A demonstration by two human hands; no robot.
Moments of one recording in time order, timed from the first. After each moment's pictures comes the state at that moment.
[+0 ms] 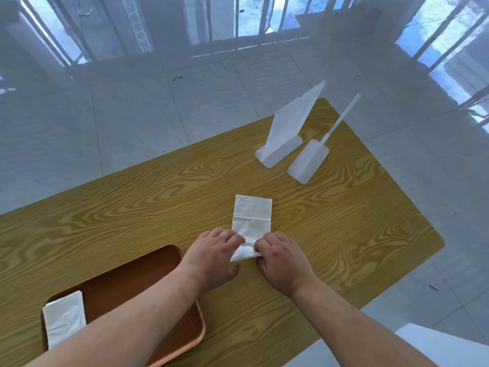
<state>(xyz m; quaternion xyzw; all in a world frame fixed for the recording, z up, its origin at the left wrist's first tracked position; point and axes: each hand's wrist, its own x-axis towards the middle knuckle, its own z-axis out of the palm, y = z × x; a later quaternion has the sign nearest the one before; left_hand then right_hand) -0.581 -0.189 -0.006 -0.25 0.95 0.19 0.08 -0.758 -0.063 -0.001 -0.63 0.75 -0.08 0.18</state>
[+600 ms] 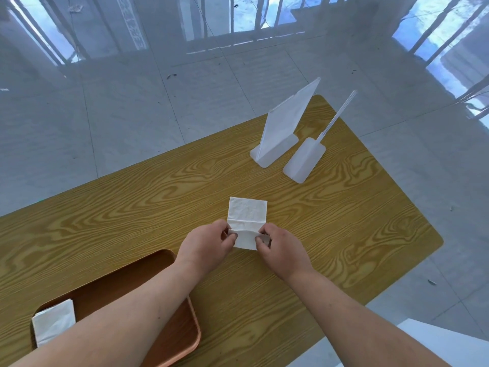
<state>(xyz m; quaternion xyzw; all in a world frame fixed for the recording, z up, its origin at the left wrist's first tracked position) -0.604 -0.208 -0.002 -0.44 0.84 0.32 0.03 -0.777 -0.084 -0.005 -0.47 0.81 -0.18 0.28</state>
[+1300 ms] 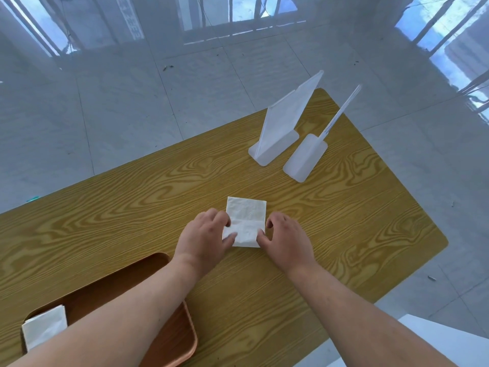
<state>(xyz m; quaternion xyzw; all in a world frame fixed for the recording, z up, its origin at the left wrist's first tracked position) -0.612 -0.218 -0.012 -0.38 0.90 0.22 -0.05 -0.796 -0.098 -0.018 -0.47 0.85 -0.16 0.19</state>
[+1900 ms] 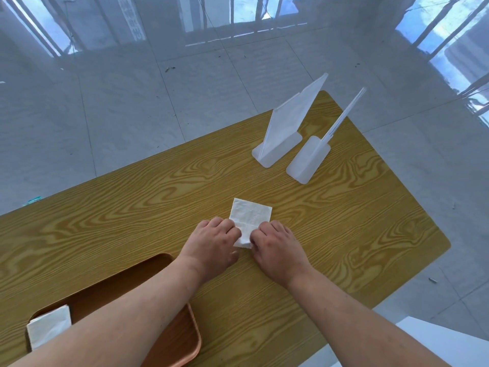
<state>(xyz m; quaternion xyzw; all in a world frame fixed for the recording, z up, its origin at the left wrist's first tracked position) -0.608 -0.218 -0.015 -0.24 0.96 0.13 0.07 -0.774 -0.097 -0.019 -0.64 0.75 -0.10 0.12</state>
